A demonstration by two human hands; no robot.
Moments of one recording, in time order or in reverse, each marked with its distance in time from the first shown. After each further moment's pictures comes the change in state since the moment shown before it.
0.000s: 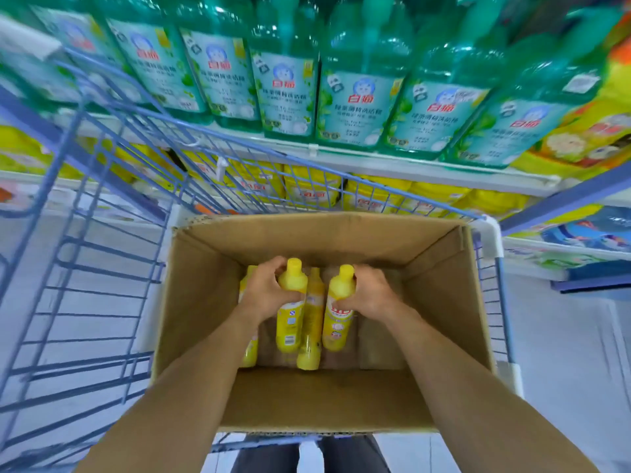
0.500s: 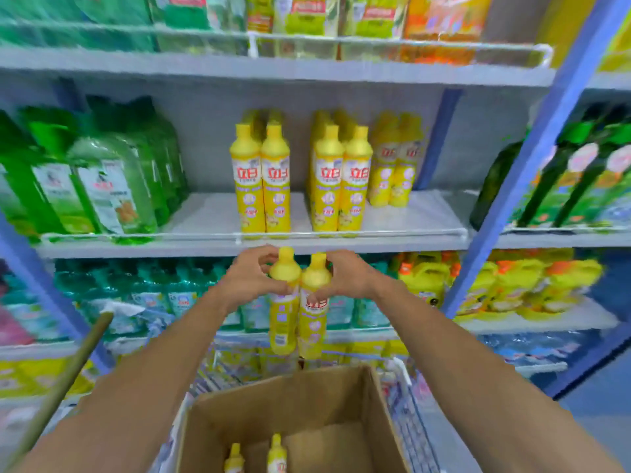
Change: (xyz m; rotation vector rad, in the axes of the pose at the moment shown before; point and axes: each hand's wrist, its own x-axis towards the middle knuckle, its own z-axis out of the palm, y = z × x) left_hand -0.136 0.396 -0.187 -0.035 0.010 0.612; right_hand -0.186 -0.193 -0.334 -0.118 0.448 -0.523
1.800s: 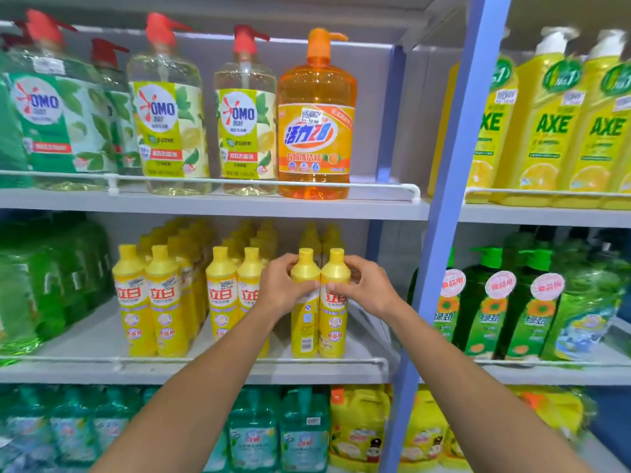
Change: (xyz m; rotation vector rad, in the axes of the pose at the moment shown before) left_hand 0.223 0.191 0.172 0.109 0.406 0.237; right_hand 0.048 0.181 -0.256 0.418 0.409 -0.138
